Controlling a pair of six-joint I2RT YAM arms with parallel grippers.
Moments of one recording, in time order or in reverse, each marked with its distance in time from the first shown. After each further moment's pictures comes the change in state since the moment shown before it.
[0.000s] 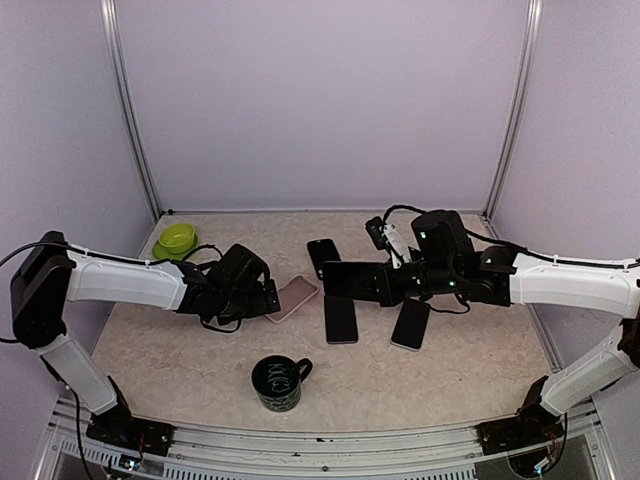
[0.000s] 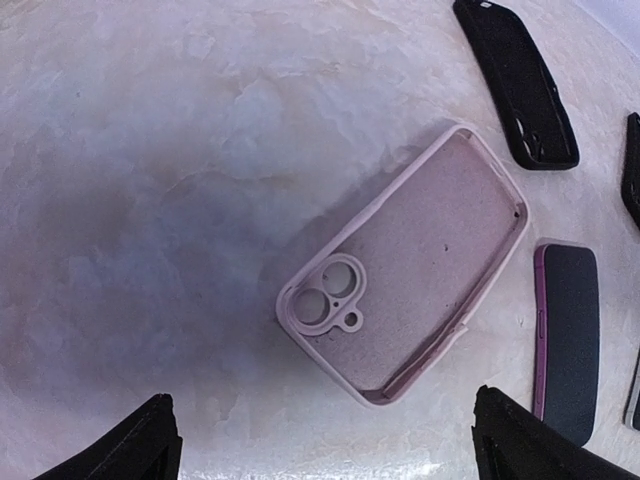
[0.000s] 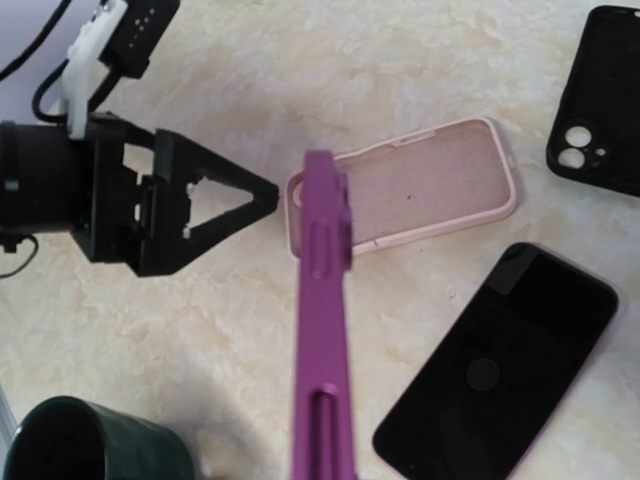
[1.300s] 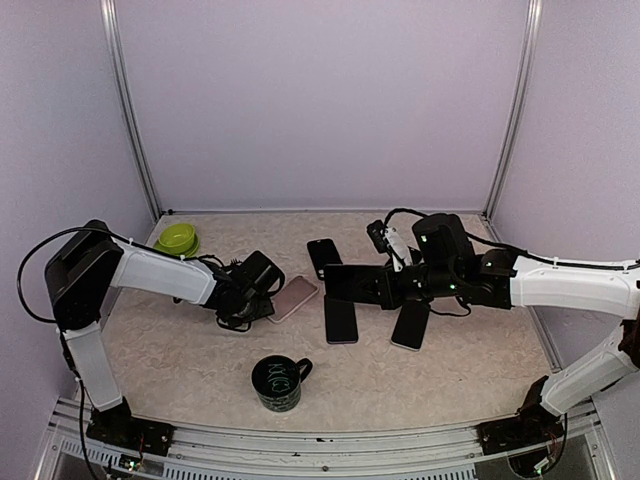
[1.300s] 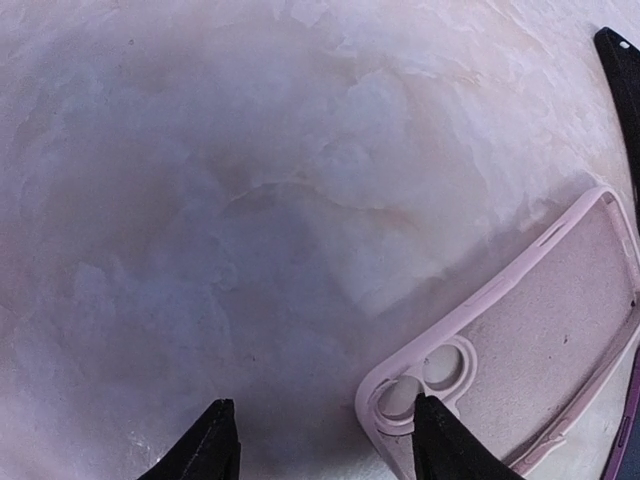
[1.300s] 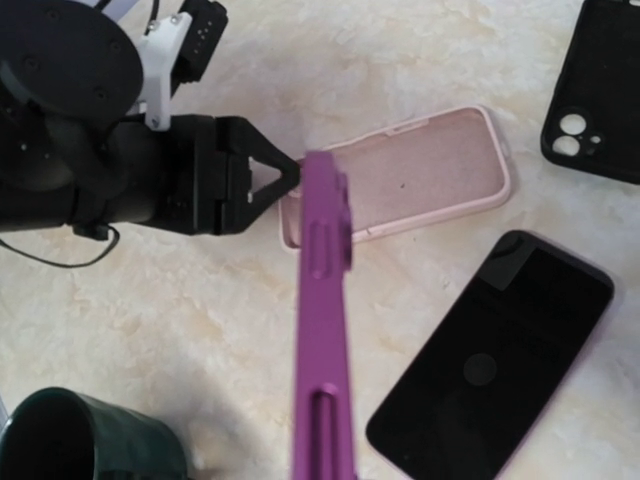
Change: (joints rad) left arm 0.031 0.220 0.106 -0.049 -0.097 -0.184; right arm 0.000 -0.008 -0.023 0.010 0.004 0.001
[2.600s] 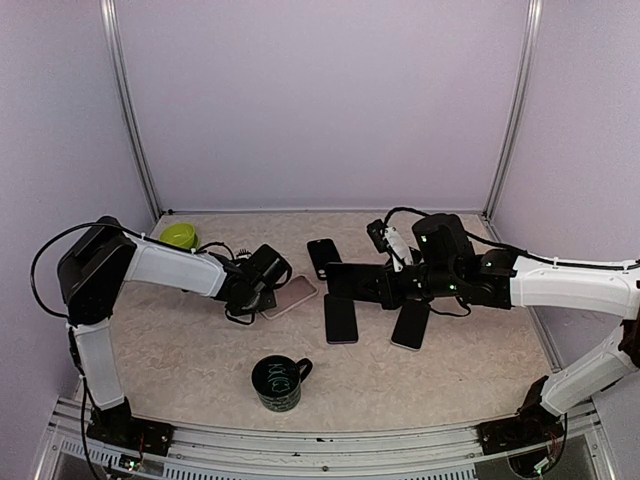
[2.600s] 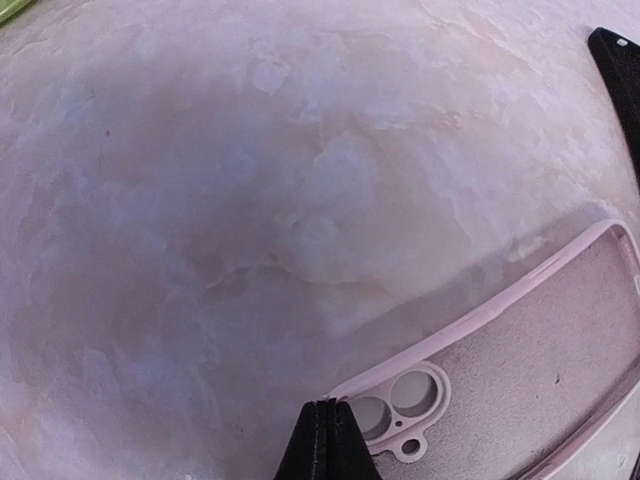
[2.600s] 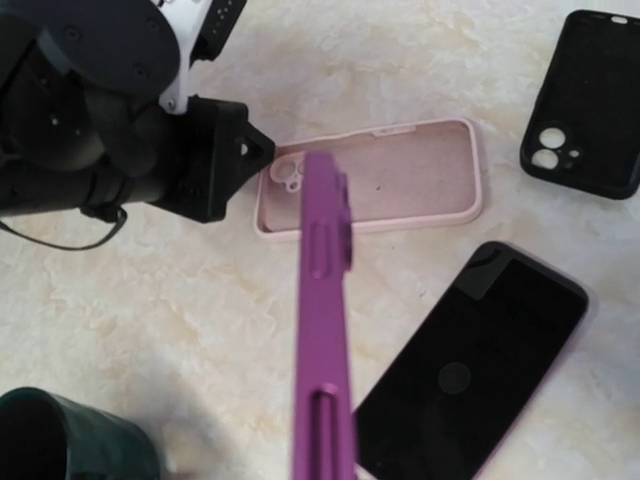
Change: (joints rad) left arm 0.010 0.077 0.104 -0.045 -0.079 0.128; right arm 0.000 0.000 -0.002 0.001 0.029 -0.042
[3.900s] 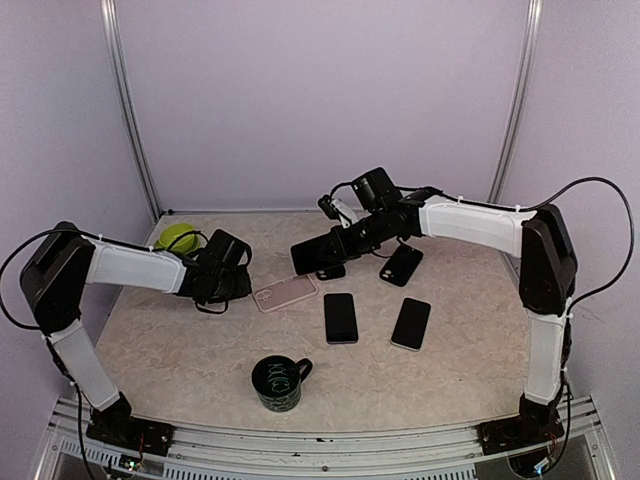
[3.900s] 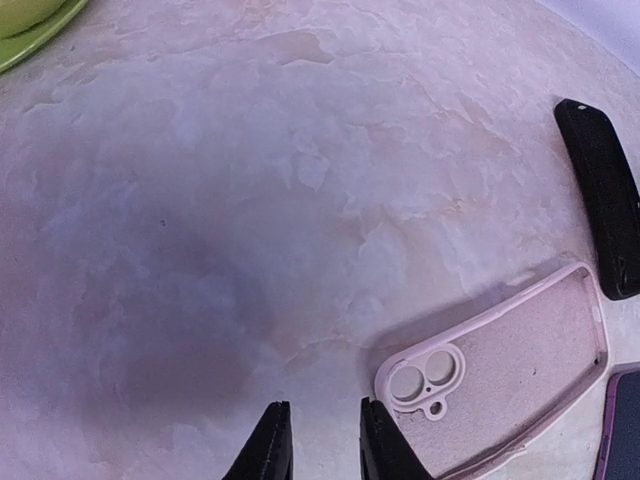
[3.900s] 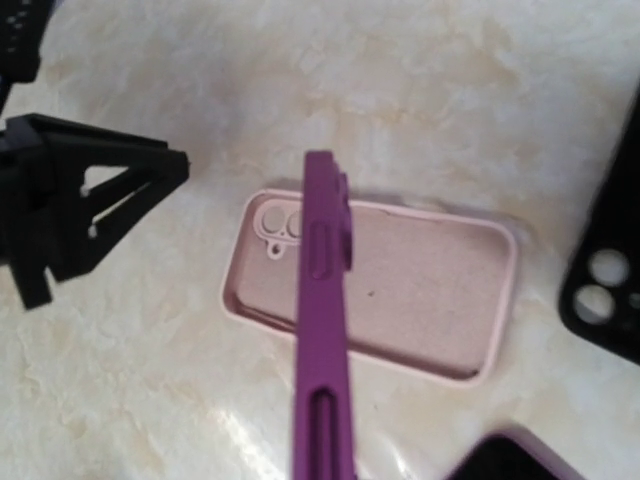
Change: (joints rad) left arm 0.162 -0.196 -0.182 0.206 0.161 0.205; right arm -0.157 0.629 0.723 -0.302 -0.268 -0.085
